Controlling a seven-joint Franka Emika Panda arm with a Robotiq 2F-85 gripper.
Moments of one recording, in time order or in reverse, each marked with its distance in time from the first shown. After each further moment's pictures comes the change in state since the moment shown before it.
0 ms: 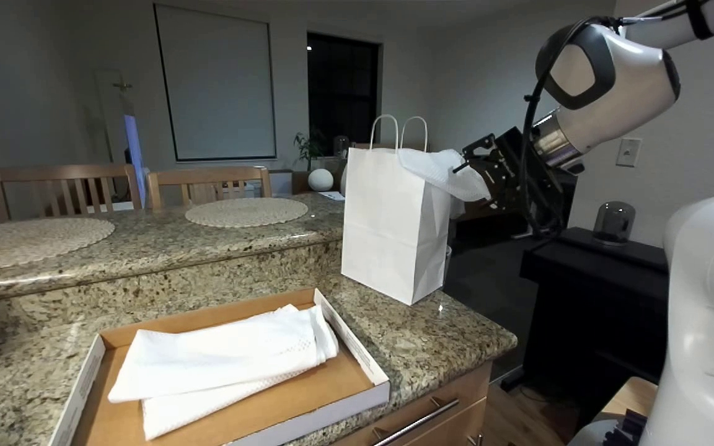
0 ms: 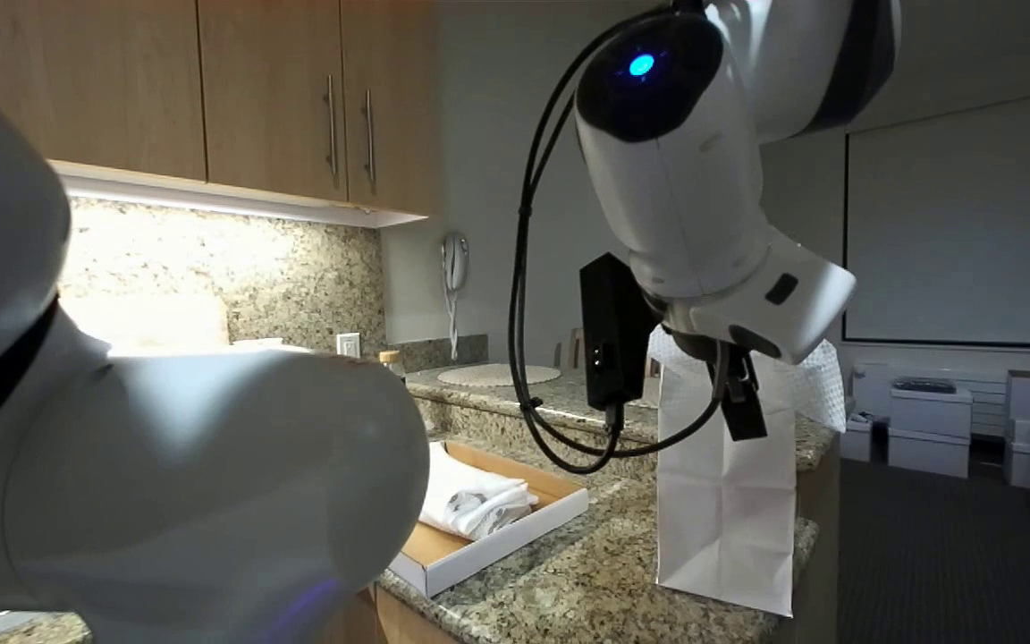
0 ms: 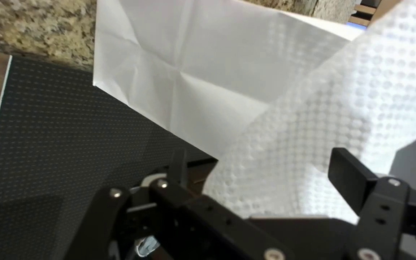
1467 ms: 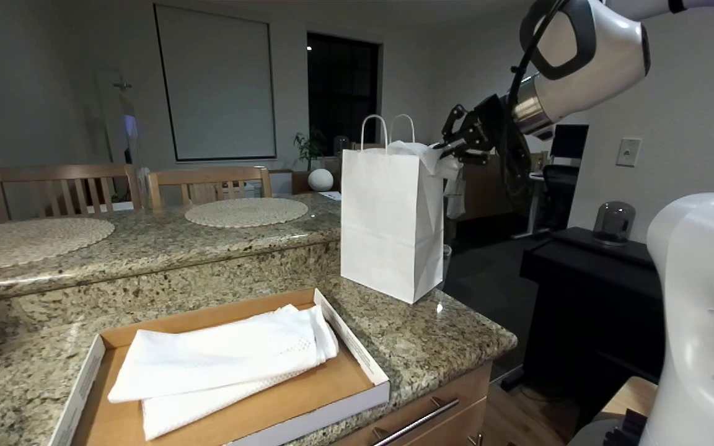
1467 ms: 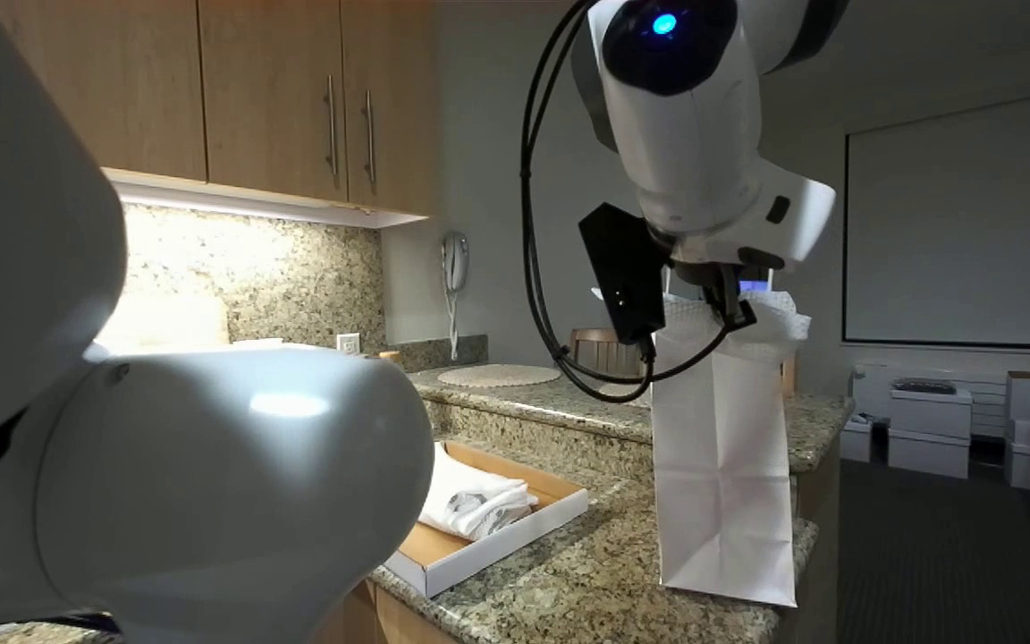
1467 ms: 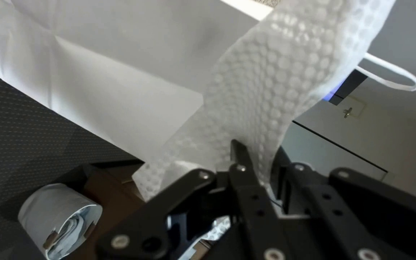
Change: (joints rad) arm 0.179 -0.032 0.011 0.124 -0.115 0.000 0.000
